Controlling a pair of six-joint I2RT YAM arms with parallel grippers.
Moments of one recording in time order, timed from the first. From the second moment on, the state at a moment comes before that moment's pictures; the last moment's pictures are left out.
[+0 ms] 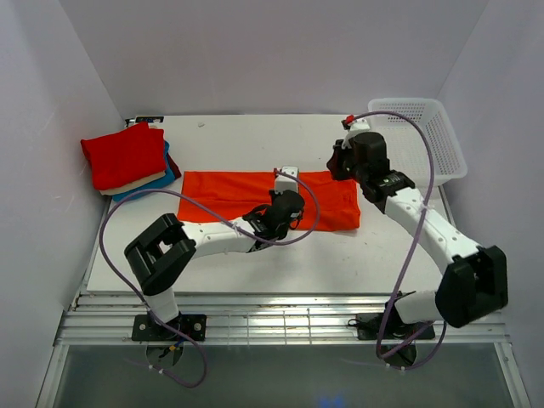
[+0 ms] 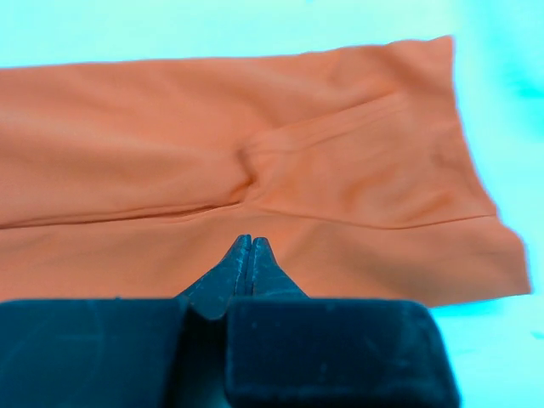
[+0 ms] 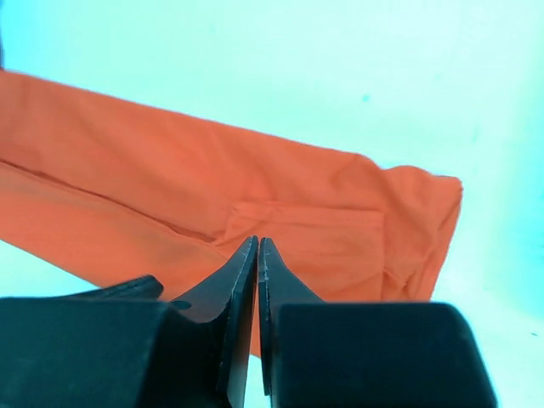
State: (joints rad) left arm -0.96 1.77 1.02 0.25 -0.62 -0.49; right arm 0.42 1.45 1.12 -0.19 -0.04 0.20
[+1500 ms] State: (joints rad) left arm -0.42 1.79 0.91 -0.15 -0.83 -0.50; right arm 0.43 1.59 0.87 -0.35 0.17 0.30
